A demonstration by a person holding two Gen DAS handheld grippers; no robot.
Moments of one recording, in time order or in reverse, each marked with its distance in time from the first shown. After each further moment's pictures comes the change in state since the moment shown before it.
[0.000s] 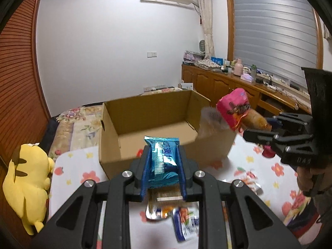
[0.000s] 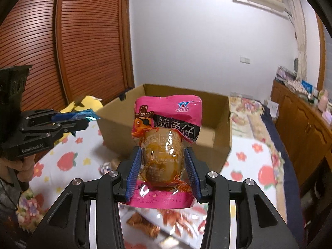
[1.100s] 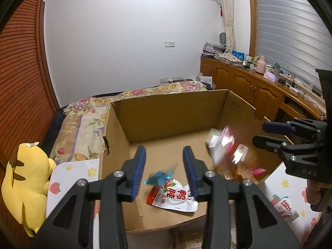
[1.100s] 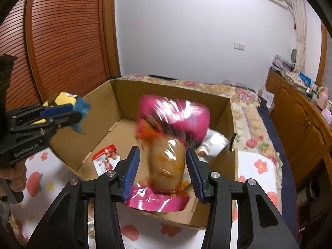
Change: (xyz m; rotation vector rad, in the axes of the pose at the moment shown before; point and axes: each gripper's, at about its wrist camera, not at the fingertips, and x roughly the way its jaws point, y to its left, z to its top) left arm 0.103 0.030 0.032 -0.056 0.076 0.104; right arm 0.110 -0.045 0.044 0.030 0.111 -0.075
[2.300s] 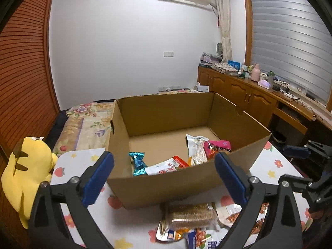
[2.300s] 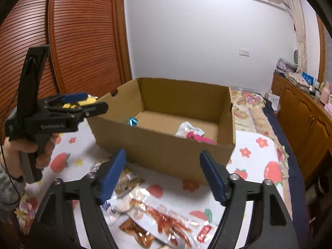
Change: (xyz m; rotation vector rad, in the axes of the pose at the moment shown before) left arm -0.060 -0.005 -0.039 -0.010 -0.081 -0.014; right arm -0.082 0.021 -0.071 0.010 -0.074 0.082
